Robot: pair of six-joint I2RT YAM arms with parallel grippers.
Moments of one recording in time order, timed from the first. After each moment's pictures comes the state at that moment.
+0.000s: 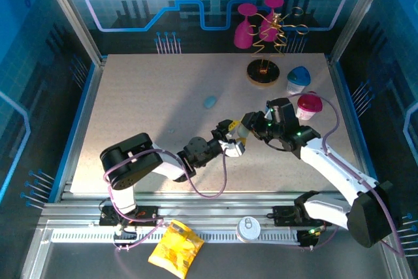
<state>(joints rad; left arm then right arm) -0.94 1.83 0.61 1.28 -0.08 0.81 0.43 1.13 0.77 -0.31 -0.30 1.08</state>
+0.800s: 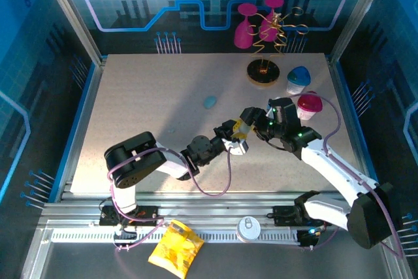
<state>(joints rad) -0.95 1.86 0.65 1.28 -0.12 0.87 0.42 1.12 0.75 -0.25 -0.30 1.09</state>
